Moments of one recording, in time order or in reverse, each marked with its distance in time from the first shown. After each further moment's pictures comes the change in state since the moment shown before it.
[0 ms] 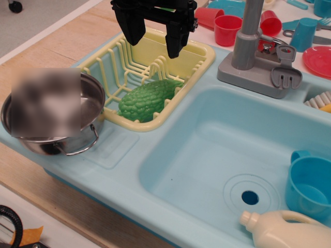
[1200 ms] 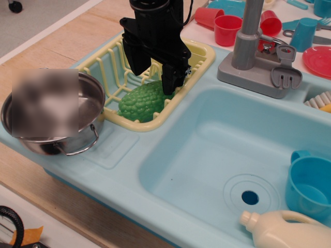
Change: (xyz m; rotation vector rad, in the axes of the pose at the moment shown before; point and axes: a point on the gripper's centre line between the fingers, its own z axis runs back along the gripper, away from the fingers) arm -0.016 -0.004 -0.045 -0.004 0.068 -0.220
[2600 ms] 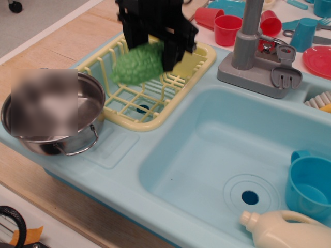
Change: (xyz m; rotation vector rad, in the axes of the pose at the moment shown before) arm 0.011 0.012 0.037 0.132 -0.017 0.160
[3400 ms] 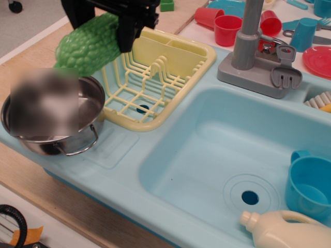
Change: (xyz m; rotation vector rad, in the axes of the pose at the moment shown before) arm -0.060 0.024 0.052 0.097 -0.083 0.192
